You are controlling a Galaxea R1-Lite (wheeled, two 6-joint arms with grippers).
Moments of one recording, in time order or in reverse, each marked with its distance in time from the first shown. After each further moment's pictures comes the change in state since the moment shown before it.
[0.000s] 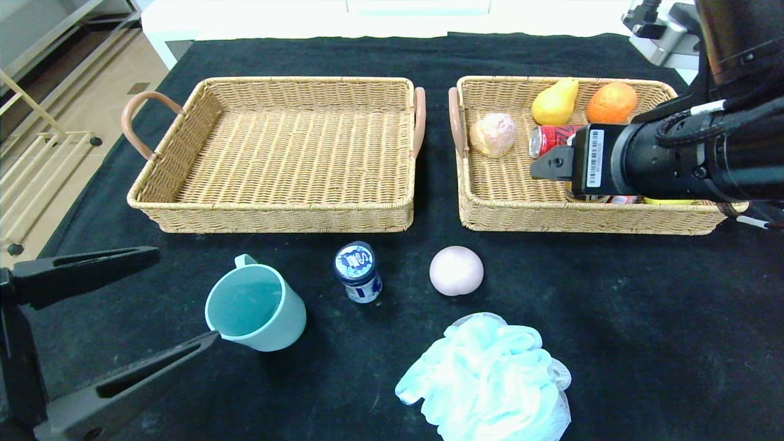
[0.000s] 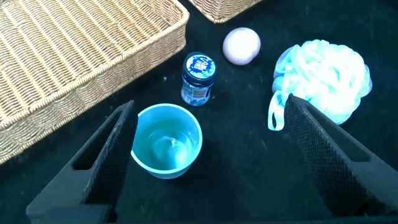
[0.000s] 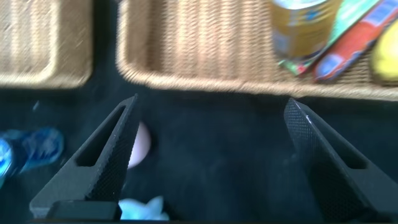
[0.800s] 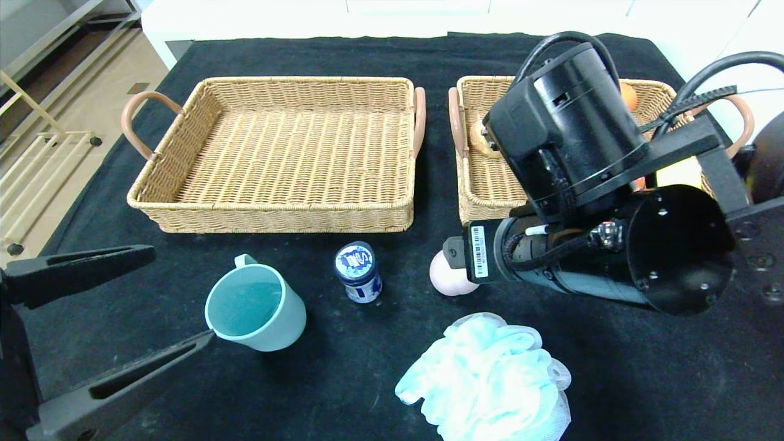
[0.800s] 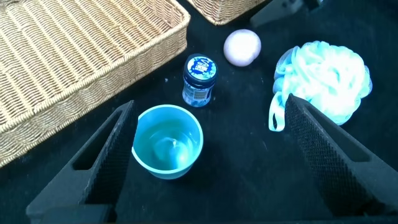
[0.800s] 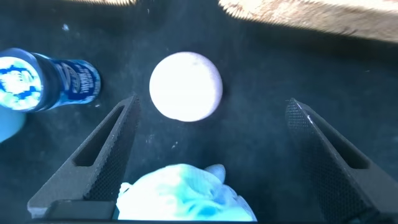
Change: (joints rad) left arm 0.000 -0.009 0.000 0.000 0.002 0.003; right arm 0.173 0.164 0.032 -0.005 -0.016 0.114
